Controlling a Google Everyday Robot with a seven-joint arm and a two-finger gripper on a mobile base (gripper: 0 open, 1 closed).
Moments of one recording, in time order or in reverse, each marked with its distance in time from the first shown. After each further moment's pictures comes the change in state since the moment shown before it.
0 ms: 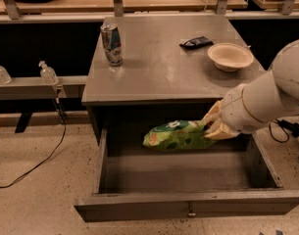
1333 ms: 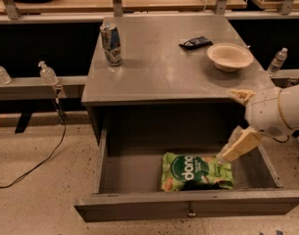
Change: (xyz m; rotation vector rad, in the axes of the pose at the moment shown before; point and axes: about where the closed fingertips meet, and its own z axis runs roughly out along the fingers) arm 0.022 -0.006 -0.020 0.071 -0.222 0.231
